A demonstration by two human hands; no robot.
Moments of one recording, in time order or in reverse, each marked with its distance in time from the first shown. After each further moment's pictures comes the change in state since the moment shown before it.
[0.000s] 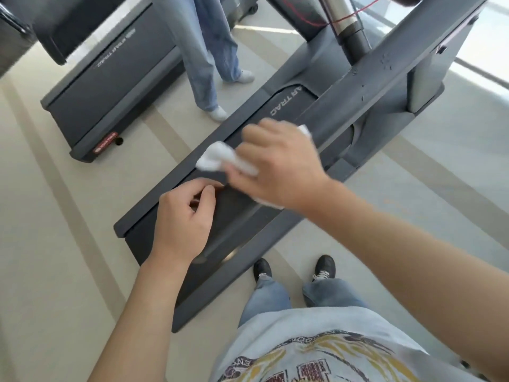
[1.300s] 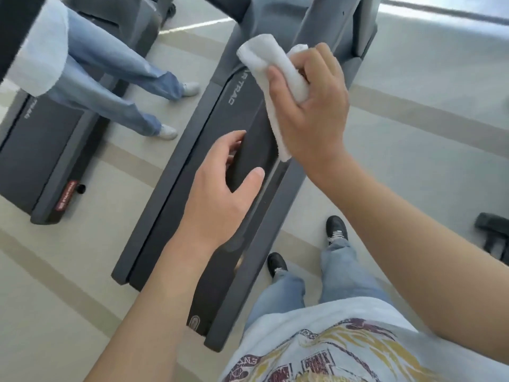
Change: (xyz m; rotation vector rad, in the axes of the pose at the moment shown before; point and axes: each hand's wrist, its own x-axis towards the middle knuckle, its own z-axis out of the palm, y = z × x) left_hand 0.013 -0.018 -0.015 -0.183 -0.513 0.211; right_hand -0.017 -0.049 0.014 -0.130 0.565 0.798
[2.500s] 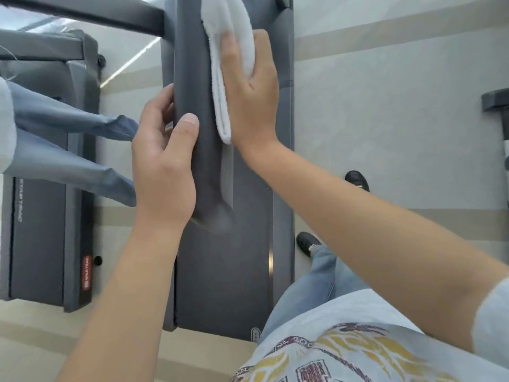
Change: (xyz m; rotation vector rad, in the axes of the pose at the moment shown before) left_hand 0.012 -0.023 0.000 -0.164 -0.066 0.155; right_hand -0.074 -0.017 0.012 0.515 0.299 0.660
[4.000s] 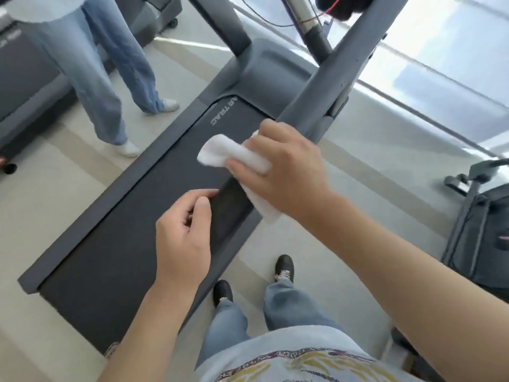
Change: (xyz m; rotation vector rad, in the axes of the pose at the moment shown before) left_hand -0.046 -0.004 0.023 -0.151 0.517 -0.252; right_hand 0.052 -0.055 0.006 -0.859 -0.877 -0.979
